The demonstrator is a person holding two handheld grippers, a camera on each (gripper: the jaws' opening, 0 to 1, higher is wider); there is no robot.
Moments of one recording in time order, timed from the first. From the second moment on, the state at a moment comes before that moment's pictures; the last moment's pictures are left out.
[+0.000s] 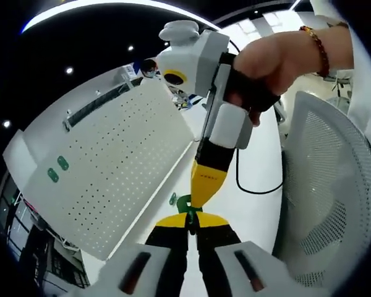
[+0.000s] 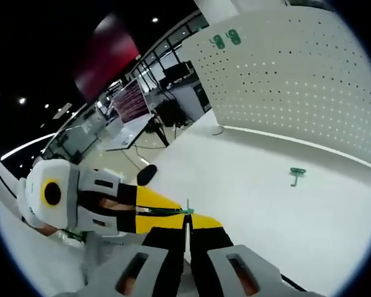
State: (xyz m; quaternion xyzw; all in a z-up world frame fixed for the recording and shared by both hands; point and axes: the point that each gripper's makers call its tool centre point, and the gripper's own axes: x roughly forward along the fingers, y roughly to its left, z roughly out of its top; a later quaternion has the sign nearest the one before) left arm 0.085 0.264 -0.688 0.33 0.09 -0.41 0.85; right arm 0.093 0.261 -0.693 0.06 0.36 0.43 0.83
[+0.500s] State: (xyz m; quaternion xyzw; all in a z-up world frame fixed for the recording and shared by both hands) left arm 0.084 0.266 -0.694 0.34 0.11 -0.40 0.84; right arm 0.091 0.260 -0.694 0.06 0.37 0.43 0.82
